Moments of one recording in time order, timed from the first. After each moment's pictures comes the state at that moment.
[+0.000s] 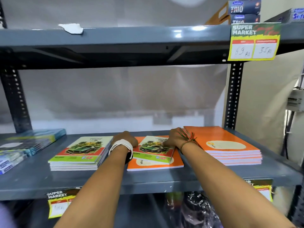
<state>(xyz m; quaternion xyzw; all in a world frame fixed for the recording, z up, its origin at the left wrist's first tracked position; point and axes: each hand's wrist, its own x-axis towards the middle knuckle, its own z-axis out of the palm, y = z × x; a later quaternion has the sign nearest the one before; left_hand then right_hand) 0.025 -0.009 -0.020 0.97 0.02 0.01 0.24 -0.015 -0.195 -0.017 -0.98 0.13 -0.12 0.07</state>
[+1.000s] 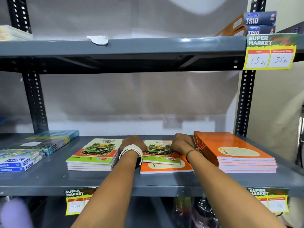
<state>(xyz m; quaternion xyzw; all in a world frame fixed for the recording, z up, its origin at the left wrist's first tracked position) 0.026 0.004 -0.024 0.98 0.04 0.05 0.21 -0.008 -0.170 -0.019 -0.95 0.17 -0.11 0.23</state>
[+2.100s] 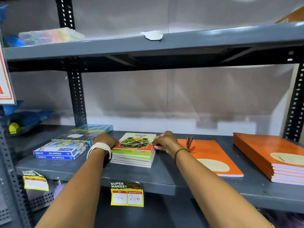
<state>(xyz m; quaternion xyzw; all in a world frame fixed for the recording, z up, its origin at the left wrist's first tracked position) 0.037 0.231 -0.012 0.95 0.18 0.07 0.25 0.045 0.003 -0.032 -0.72 0.04 -0.01 0.69</state>
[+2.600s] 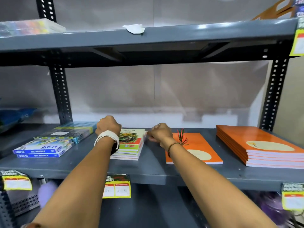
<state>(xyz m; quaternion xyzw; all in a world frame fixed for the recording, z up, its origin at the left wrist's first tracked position) 0.021 0.161 0.012 0.93 0.17 0.24 0.22 0.024 -0.021 -0.025 -0.79 0.04 -0.10 0.61</state>
